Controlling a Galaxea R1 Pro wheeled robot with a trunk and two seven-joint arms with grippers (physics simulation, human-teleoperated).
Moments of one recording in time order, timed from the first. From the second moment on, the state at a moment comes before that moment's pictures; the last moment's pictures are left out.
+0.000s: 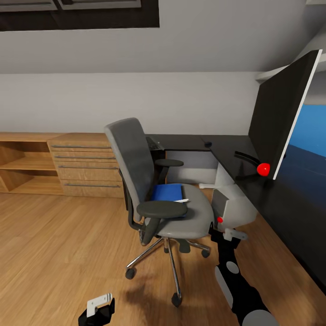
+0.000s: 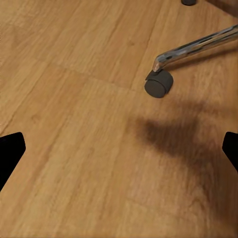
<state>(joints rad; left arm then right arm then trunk) -0.22 -0.03 0.02 -0.56 0.21 -0.21 0.11 -0.48 0.07 -0.04 -0.78 -0.06 -0.33 -0.29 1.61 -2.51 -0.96</state>
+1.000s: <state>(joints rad) -0.22 -0.03 0.02 -0.53 0.21 -0.21 0.11 -0.48 0.08 -0.04 -0.78 -0.06 -0.33 -0.28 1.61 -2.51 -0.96</state>
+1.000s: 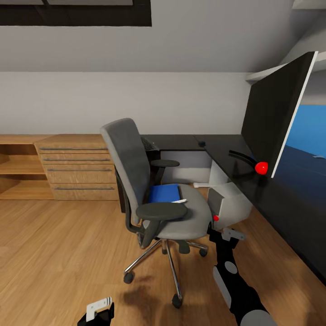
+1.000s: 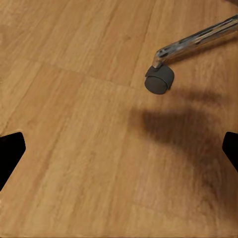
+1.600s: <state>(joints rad) -0.22 -0.03 0.02 -0.51 0.21 -0.21 0.11 -0.48 0.08 -0.04 -0.78 -0.06 -0.33 -0.28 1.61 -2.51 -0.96</state>
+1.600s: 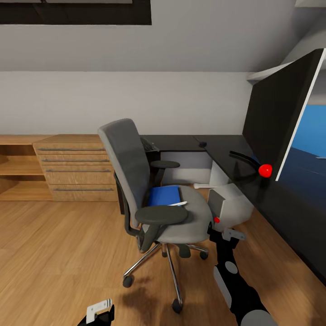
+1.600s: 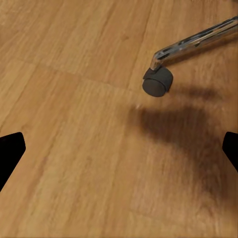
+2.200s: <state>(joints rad) -0.22 -0.03 0.02 -0.51 0.21 -0.21 0.11 -0.48 0.08 -0.04 -0.78 -0.06 -0.33 -0.28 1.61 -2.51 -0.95</state>
